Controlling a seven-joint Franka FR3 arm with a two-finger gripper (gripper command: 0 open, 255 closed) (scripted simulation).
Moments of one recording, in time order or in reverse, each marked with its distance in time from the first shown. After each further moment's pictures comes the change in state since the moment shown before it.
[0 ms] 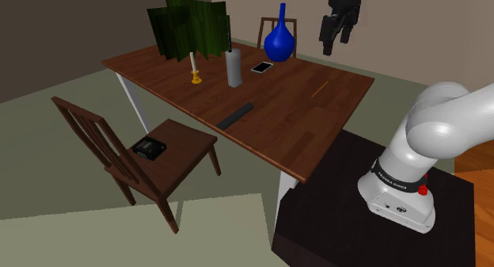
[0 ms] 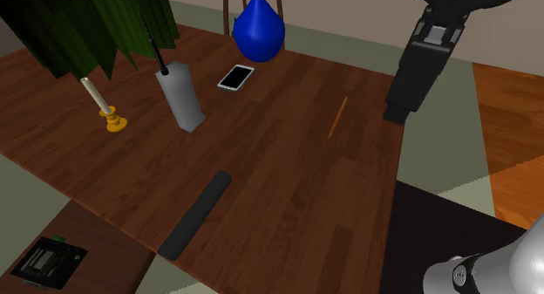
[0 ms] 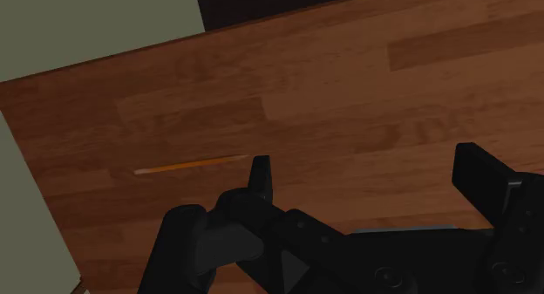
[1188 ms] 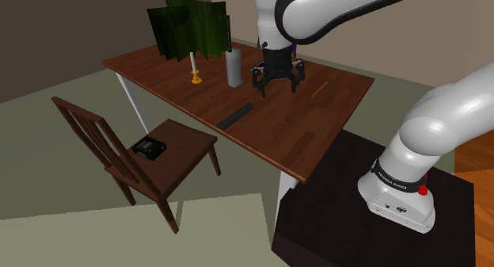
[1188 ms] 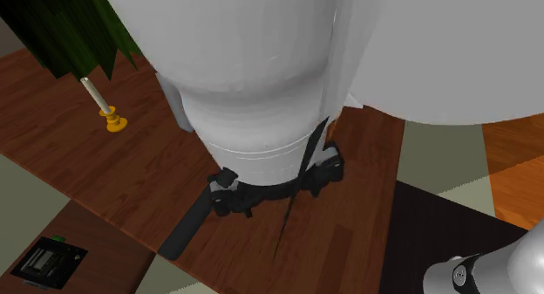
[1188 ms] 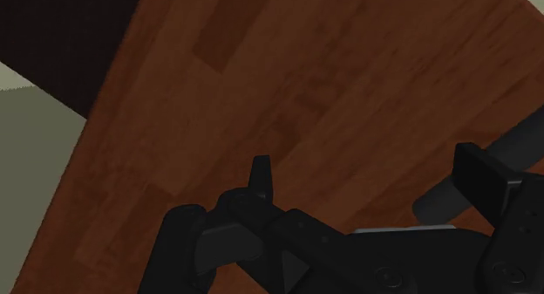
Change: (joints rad) arm -0.154 0.332 0.456 -0.040 0.161 0.400 0.955
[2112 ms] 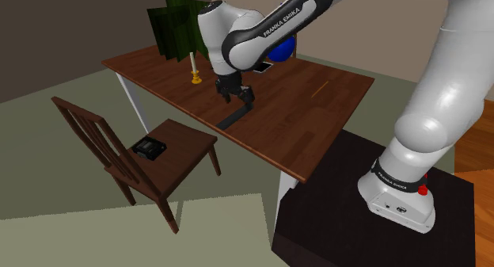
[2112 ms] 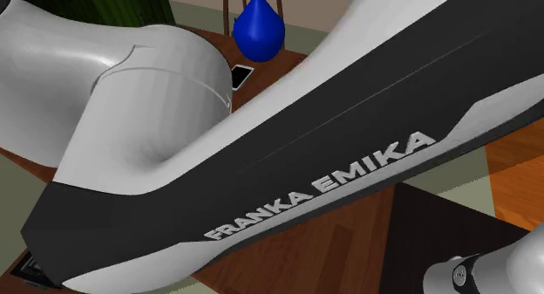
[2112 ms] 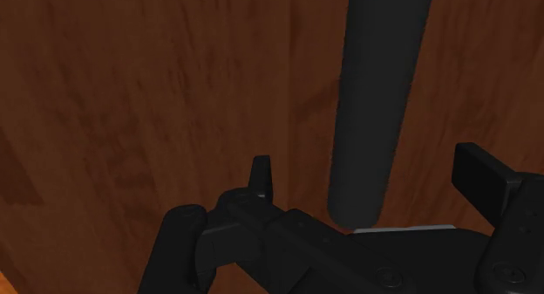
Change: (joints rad) arm -0.125 0.662 0.168 0.385 -0.397 0.132 0.933
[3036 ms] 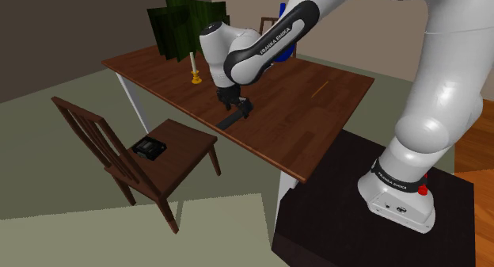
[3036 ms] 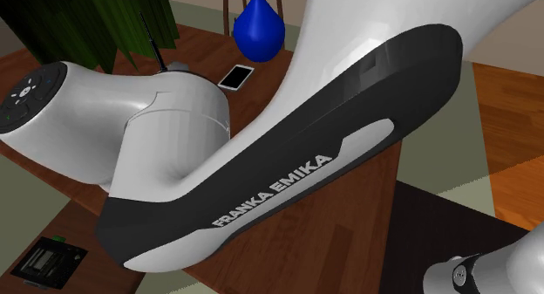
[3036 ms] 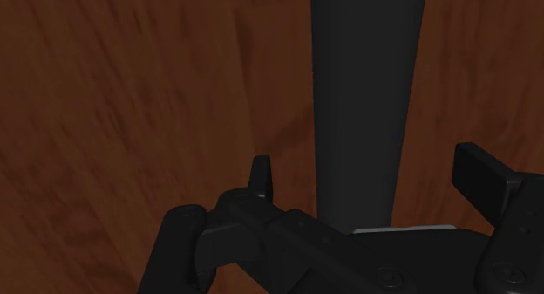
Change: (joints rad) arm 0.025 0.121 -0.046 0.011 -0.098 0.076 0.134
